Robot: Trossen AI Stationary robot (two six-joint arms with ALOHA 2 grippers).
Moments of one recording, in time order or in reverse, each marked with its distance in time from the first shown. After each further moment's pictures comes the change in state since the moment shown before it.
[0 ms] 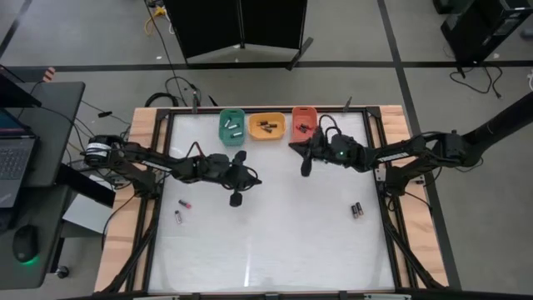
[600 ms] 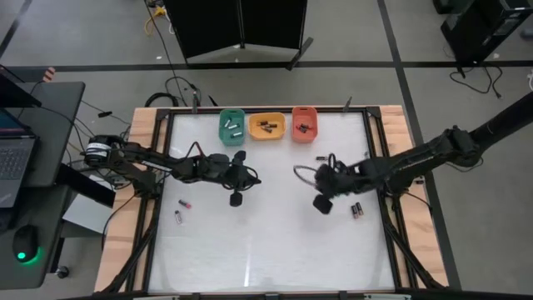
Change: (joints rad) left arm 0.000 0.000 0.000 -0.016 -0.007 -0.019; right arm 0.505 -0.133 0.440 -1.540 0.182 0.712
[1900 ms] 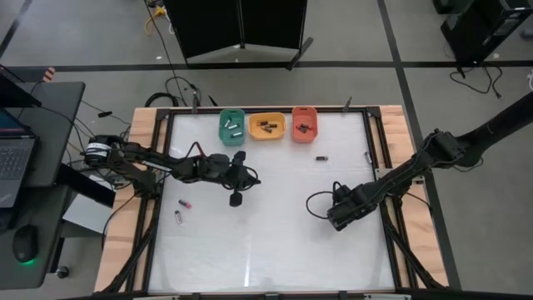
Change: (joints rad) left arm 0.000 0.000 0.000 -0.016 0.001 -0.008; right arm 0.220 0.192 -0.172 -0.162 -0.346 0.687
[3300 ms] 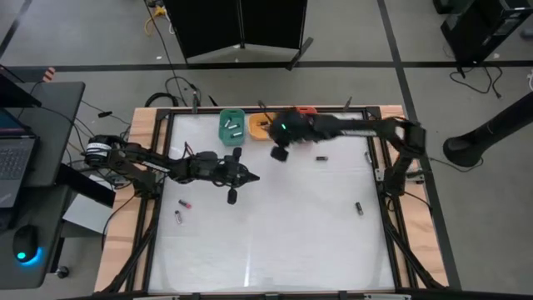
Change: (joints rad) left arm 0.035 0.000 -0.128 0.373 0.066 0.003; right arm -0.793 0.335 0.656 0.450 0.229 -1.579
